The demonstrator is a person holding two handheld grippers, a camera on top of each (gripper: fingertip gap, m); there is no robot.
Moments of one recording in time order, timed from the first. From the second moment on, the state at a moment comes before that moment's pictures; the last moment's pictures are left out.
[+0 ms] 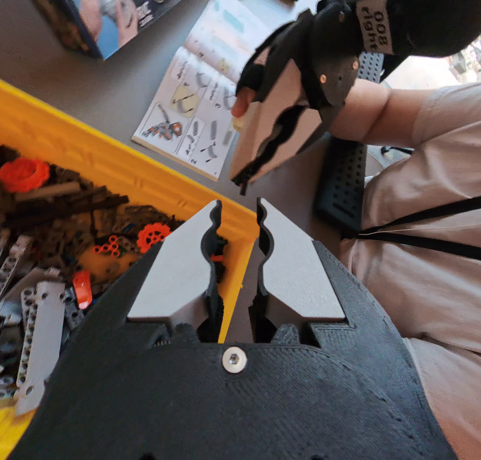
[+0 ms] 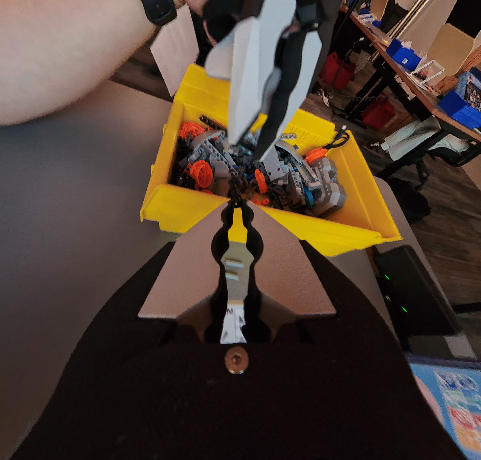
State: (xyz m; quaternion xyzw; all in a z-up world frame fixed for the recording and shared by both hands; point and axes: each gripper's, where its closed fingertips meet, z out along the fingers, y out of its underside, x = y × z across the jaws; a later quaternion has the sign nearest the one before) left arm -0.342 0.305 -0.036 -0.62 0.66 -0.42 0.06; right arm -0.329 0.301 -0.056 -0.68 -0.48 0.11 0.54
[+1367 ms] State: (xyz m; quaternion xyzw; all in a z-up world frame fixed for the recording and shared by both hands) left arm -0.341 0.328 0.090 -0.56 0.52 -0.52 0.39; right arm -0.249 0.192 -0.139 -0.81 -0.38 0.21 0.39
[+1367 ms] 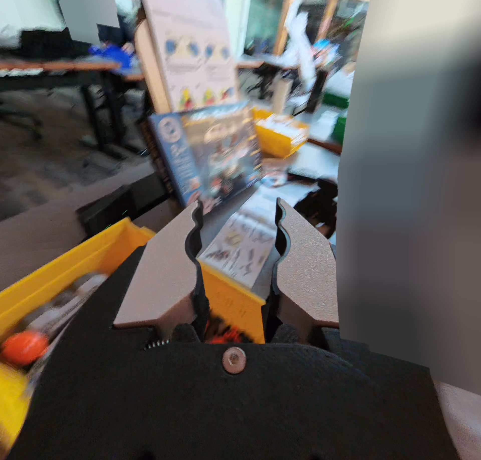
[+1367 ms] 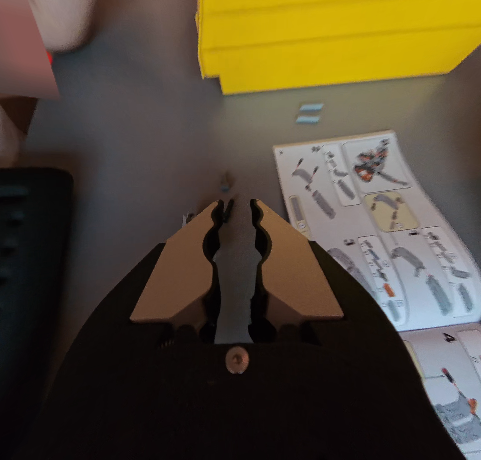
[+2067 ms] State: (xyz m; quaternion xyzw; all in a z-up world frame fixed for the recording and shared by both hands) left arm -0.331 0.454 -0.127 -0.80 0.52 -0.15 0.25; right arm -0.208 0.236 -0.093 -0.76 -0.28 0.11 0.58
